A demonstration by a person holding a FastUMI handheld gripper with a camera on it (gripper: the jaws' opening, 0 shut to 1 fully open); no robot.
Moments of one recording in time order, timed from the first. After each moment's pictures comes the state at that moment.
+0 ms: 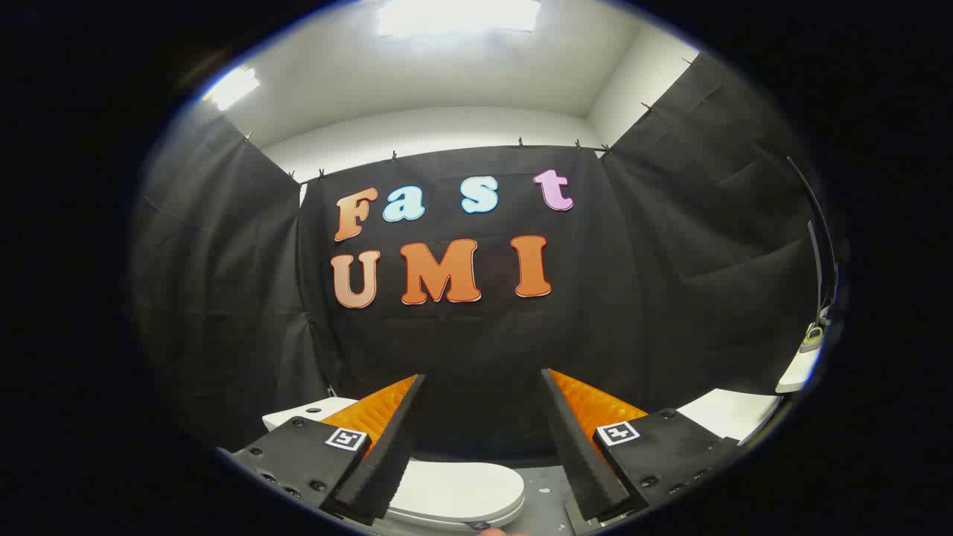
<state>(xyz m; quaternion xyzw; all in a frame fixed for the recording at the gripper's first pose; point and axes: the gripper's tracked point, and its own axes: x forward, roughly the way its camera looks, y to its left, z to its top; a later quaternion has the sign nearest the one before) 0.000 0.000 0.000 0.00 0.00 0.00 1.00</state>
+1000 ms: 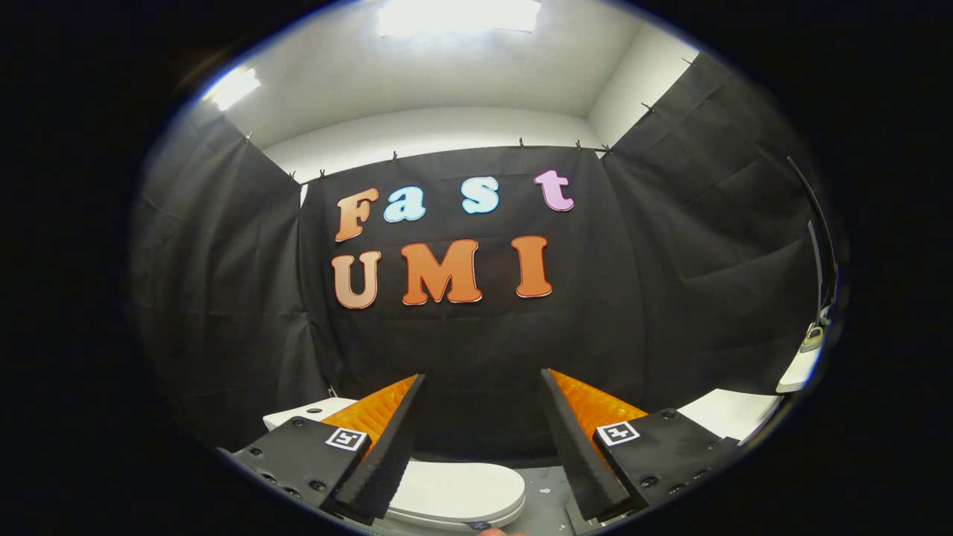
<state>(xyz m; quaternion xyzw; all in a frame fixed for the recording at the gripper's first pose) 0.000 0.000 0.001 0.00 0.00 0.00 1.00</state>
